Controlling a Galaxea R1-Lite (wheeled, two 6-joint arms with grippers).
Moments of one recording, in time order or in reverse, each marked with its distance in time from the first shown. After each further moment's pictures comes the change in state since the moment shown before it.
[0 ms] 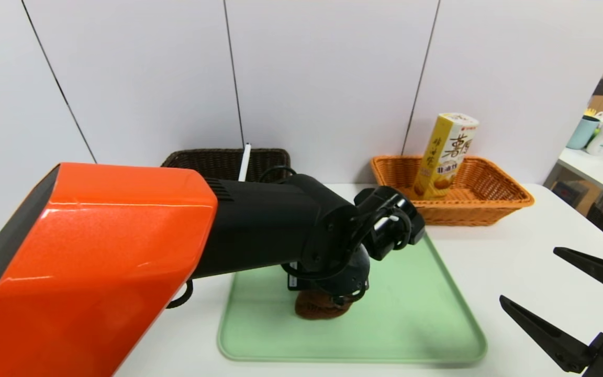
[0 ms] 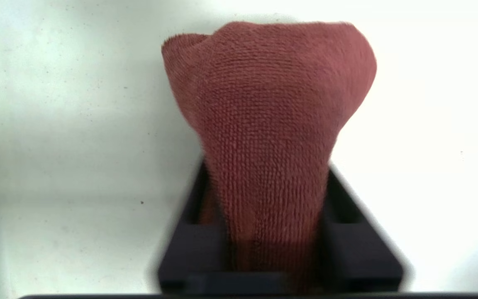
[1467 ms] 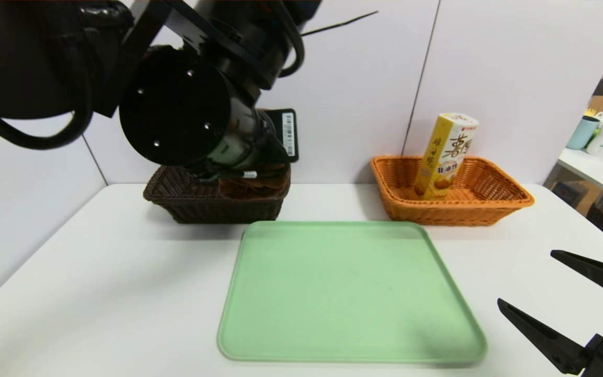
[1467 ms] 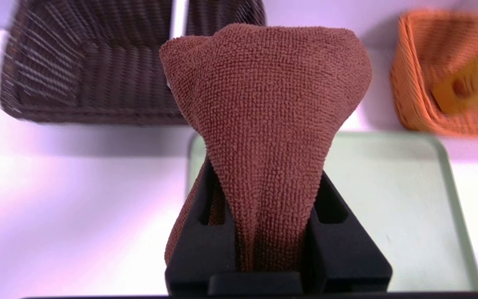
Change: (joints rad) left arm 0.125 -0.411 -0.052 -0.046 0.198 0.321; right arm 0.000 0.004 -0.012 0.038 -0.003 -0.010
